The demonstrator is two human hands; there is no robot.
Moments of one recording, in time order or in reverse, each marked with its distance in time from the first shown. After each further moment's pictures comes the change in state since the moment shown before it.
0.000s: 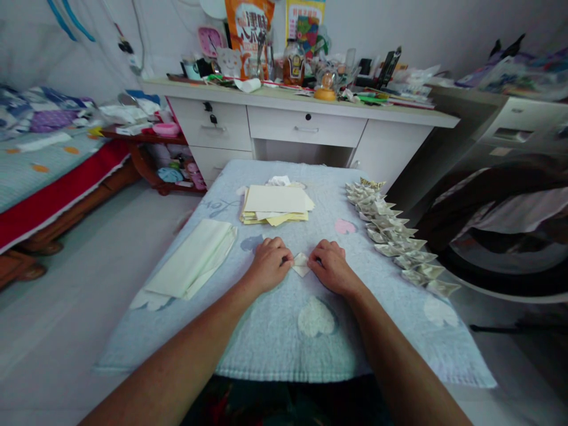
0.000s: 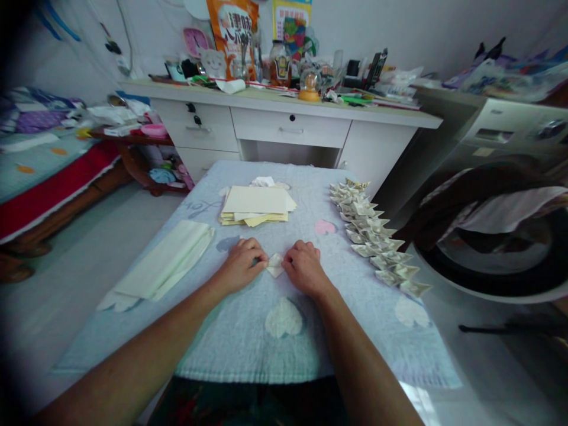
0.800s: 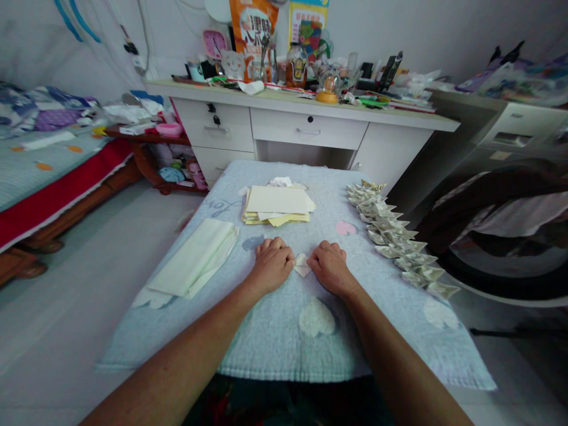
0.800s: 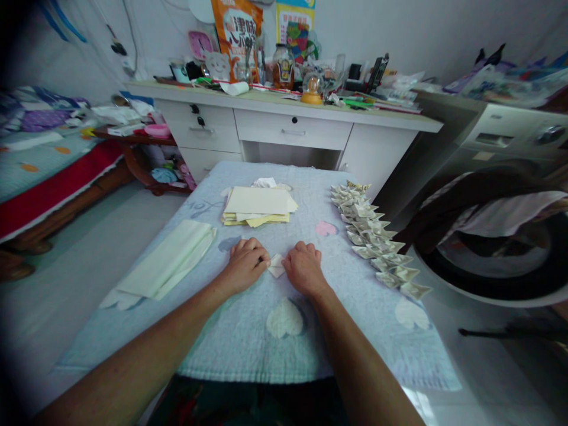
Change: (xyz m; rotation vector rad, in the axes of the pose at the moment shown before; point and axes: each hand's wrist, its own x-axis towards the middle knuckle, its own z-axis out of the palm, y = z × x) left_hand -0.001 0.003 0.007 0.087 0.019 -0.101; right_hand 0.006 -0.011 0.002 -0.156 -0.048 0.130
